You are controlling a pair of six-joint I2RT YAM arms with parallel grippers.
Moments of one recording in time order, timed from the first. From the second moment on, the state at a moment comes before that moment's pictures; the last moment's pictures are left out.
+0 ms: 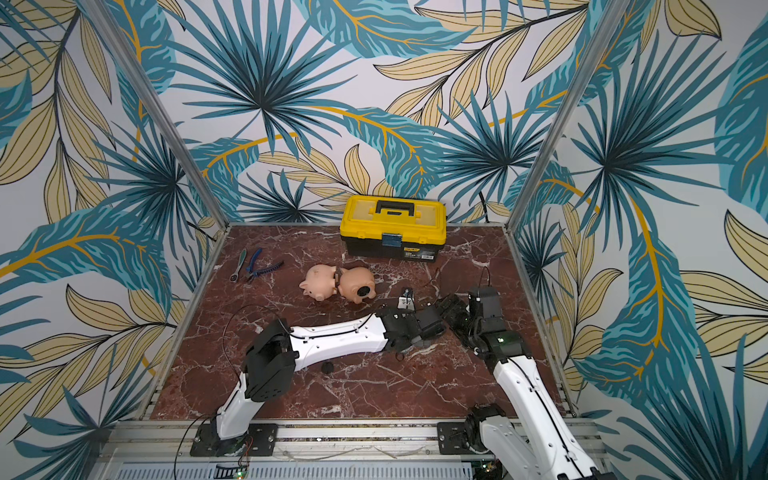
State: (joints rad) left arm -1.17 2.16 1.83 -0.86 -0.48 -1.02; right arm 0.12 0.88 0.71 -0.59 -0.14 0.93
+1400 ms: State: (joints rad) left arm -0.81 1.58 0.98 -0.13 0.26 -0.83; right arm 0.12 0.92 0.71 -0.62 -0.26 0.85
